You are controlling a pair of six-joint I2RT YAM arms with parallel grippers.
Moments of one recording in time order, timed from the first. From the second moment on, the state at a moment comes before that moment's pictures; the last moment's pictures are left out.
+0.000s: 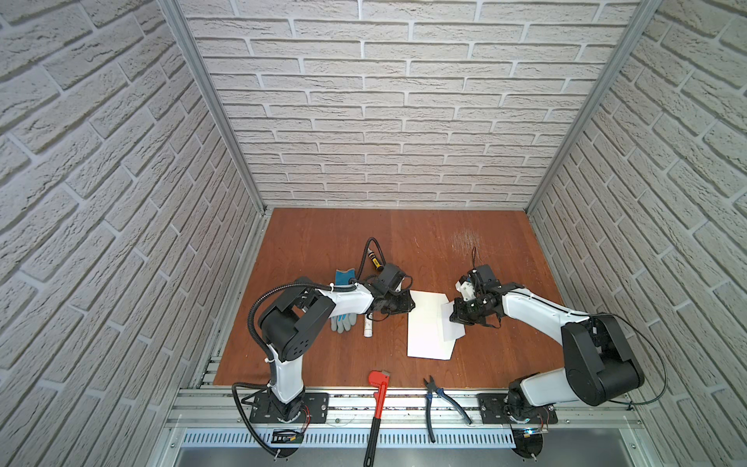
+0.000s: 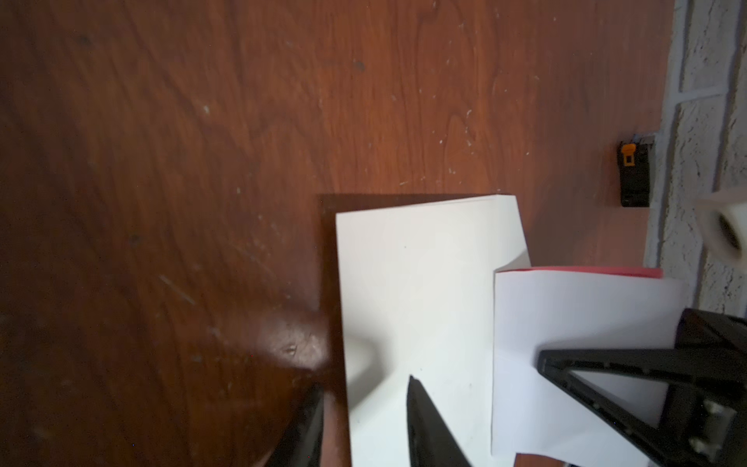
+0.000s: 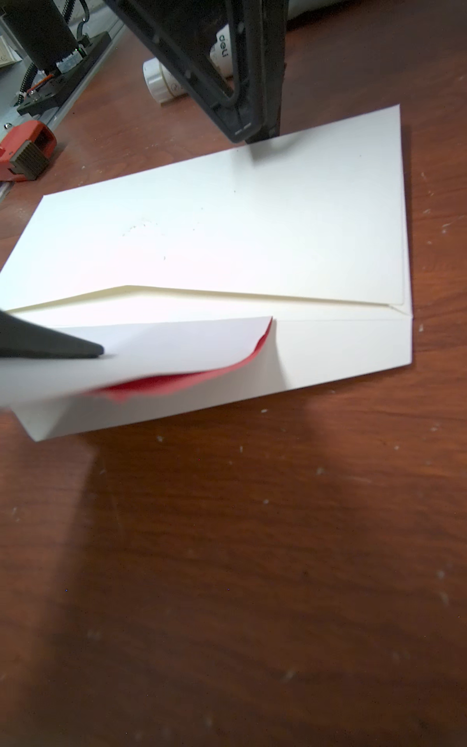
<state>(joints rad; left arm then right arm) -0.79 1.85 1.00 -0.07 0.28 -0.77 0.23 1.45 0.72 -0.58 -0.35 0.43</state>
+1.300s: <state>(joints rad) -0.78 1.89 0.99 0.01 0.34 -0.78 0.23 1.53 0.68 -0.40 -0.47 0.51</state>
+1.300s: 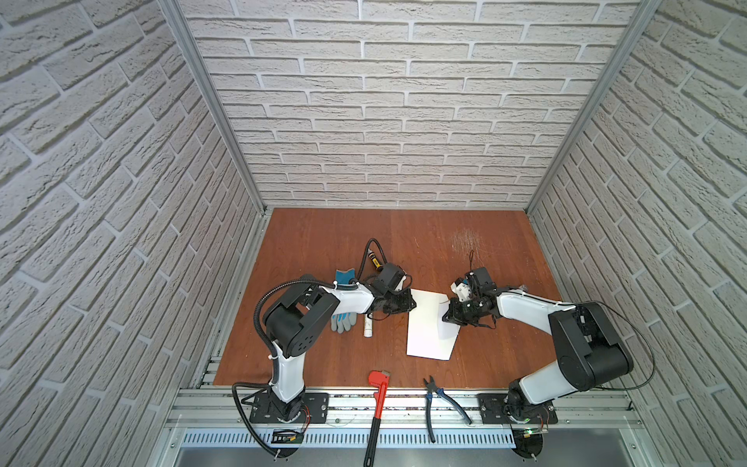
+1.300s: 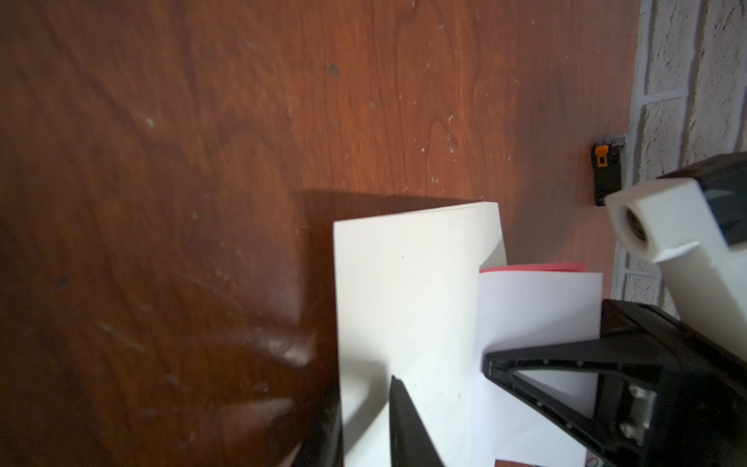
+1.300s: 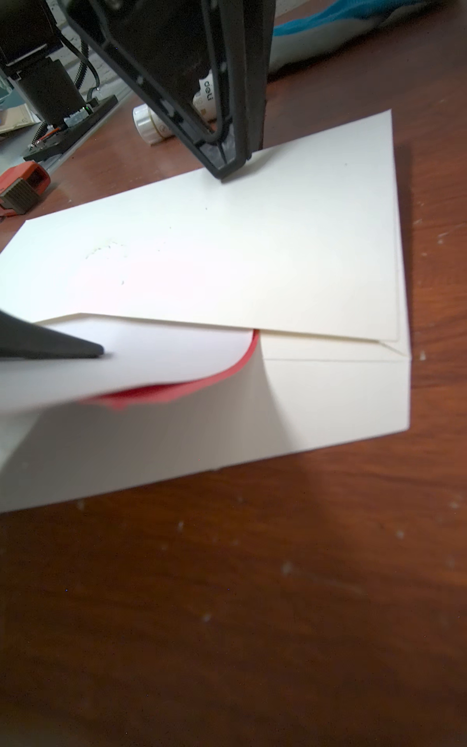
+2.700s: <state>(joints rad) -0.75 1.86 0.91 0.11 0.38 -0.82 0.37 1.60 0.82 -0.53 -0.39 0.52</state>
